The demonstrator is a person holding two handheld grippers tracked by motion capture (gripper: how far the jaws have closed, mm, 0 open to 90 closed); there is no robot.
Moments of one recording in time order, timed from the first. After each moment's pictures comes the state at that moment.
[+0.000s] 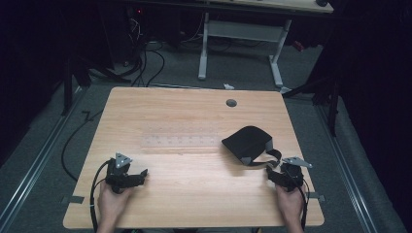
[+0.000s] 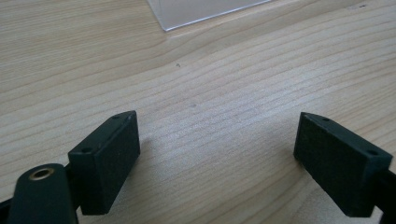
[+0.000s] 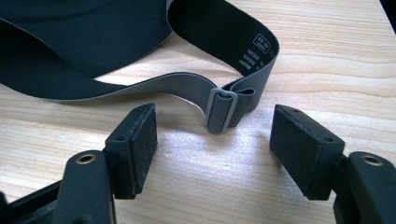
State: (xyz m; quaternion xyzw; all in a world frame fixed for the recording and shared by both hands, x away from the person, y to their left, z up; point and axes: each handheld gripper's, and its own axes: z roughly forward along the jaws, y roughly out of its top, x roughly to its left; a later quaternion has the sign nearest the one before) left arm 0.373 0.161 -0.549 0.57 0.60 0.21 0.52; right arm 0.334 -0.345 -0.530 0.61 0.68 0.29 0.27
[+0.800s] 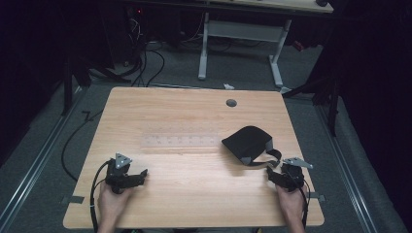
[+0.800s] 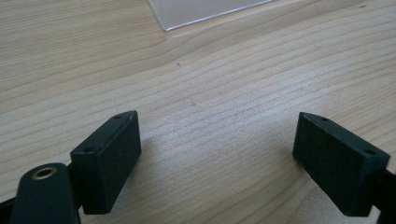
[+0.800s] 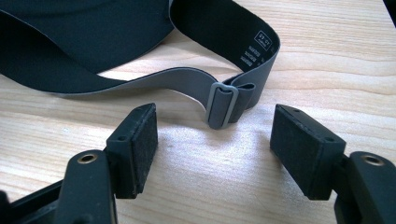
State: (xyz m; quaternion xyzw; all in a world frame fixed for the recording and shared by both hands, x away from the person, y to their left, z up) left arm 0.372 0.161 -0.549 0.56 0.60 0.21 0.52; right arm 0.332 -0.346 -0.530 0.61 0.69 0.29 0.27
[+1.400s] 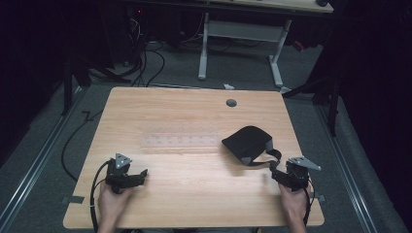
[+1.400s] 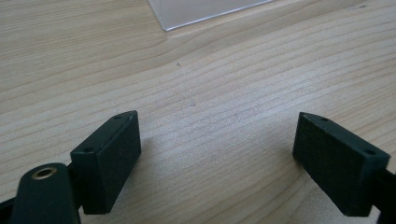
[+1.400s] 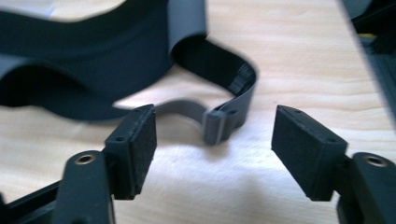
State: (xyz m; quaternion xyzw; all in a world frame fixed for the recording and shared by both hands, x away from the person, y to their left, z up) left arm 0.372 0.161 -0.549 0.56 0.60 0.21 0.52; right arm 0.322 -0.351 -0.509 0.62 0.66 0.33 0.29
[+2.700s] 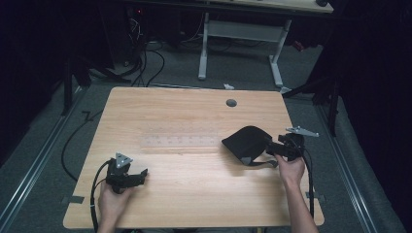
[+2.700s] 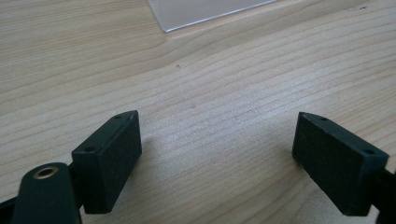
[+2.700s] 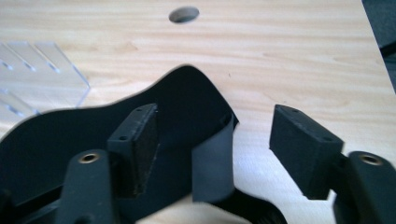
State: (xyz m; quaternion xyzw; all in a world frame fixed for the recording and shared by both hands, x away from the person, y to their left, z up) left arm 0.373 0.160 -0.549 0.56 0.60 0.21 0.52; right arm 0.405 -0.350 -0.471 0.59 0.67 0.39 0.23
